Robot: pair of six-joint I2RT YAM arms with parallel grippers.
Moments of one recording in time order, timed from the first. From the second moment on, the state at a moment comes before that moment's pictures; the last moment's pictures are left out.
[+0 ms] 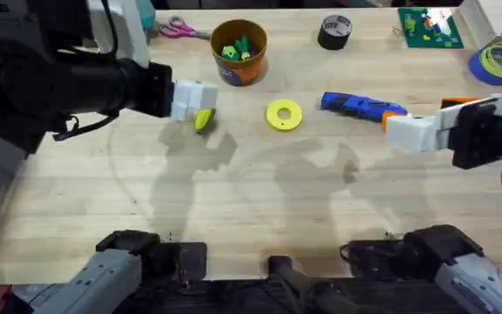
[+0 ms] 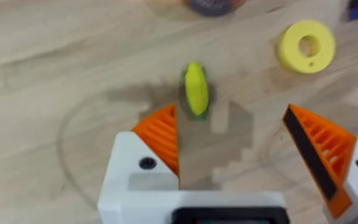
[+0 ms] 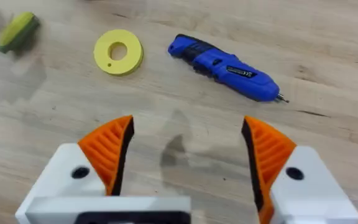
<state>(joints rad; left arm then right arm) -0.08 1.02 0.97 -0.82 0.25 0.12 0.16 0.69 0.99 -1.12 -0.06 0.00</state>
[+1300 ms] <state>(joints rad) -0.21 1.75 1.13 -0.84 0.03 -0.02 0.16 0.69 0.99 -1.11 -0.06 0.00</state>
